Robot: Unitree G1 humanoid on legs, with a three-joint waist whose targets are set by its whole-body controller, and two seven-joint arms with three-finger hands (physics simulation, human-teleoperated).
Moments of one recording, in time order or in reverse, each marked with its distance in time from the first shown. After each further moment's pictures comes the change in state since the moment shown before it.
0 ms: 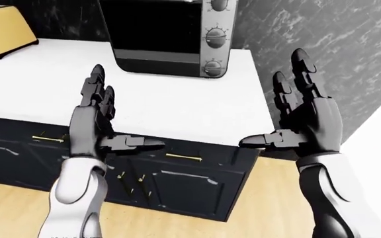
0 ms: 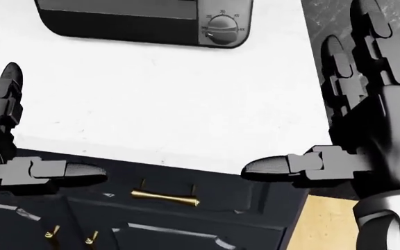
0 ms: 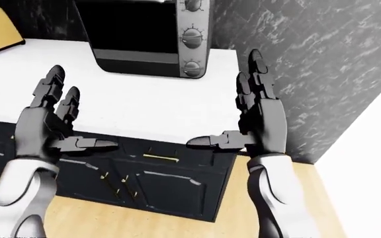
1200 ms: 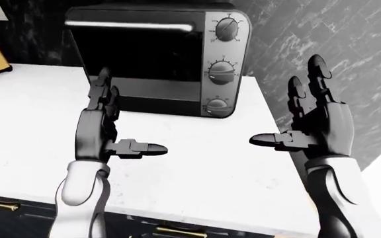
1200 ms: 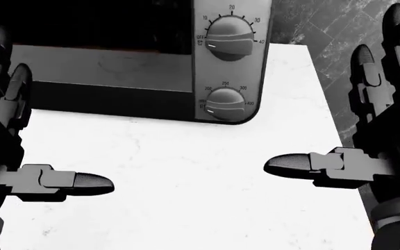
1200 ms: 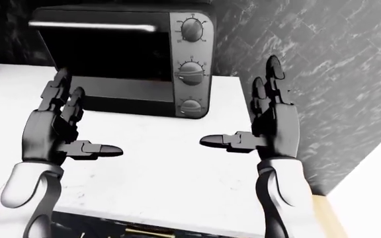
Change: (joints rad) left arm 0.046 -0.015 -0.029 0.051 0.070 -0.138 -0.073; right arm 0.046 -0.014 -0.055 0.025 -0.019 -0.048 -0.020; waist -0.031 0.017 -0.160
